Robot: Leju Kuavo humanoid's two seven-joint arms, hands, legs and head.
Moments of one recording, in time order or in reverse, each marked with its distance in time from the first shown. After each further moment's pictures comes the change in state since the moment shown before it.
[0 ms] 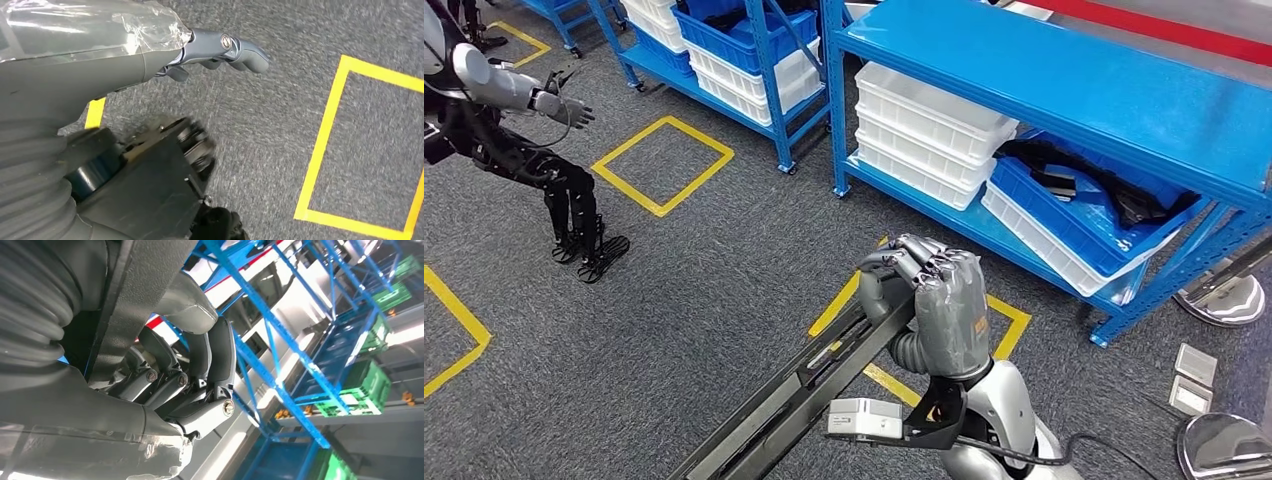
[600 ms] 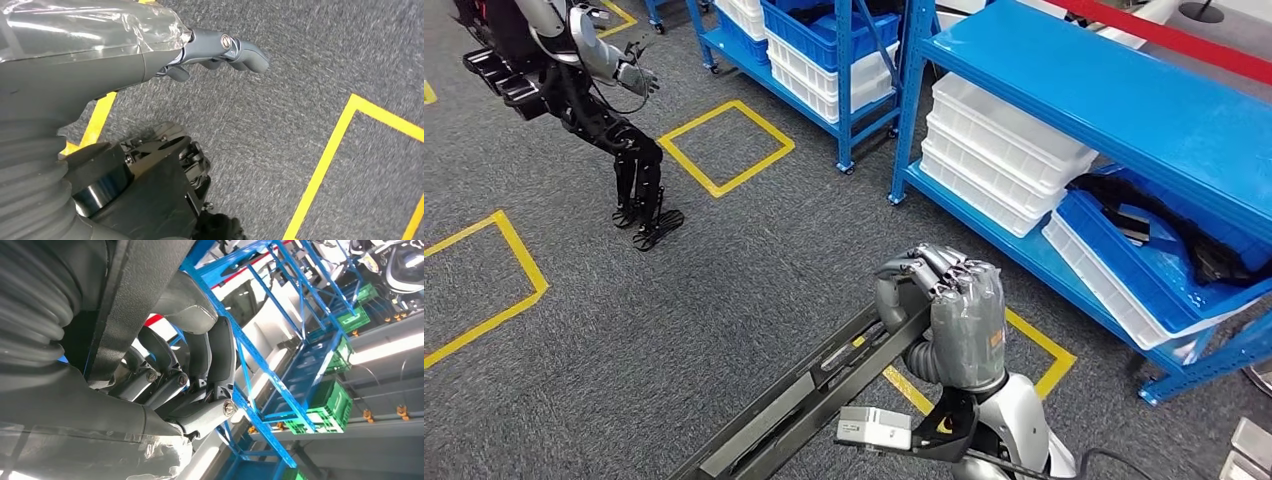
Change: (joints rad) left arm 0.011 0.002 0.018 0.005 0.009 0.008 -0.013; right arm 0.019 -0.007 0.000 -0.003 0.046 -0.020 0.019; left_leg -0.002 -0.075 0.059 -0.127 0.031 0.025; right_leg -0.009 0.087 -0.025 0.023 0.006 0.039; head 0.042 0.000
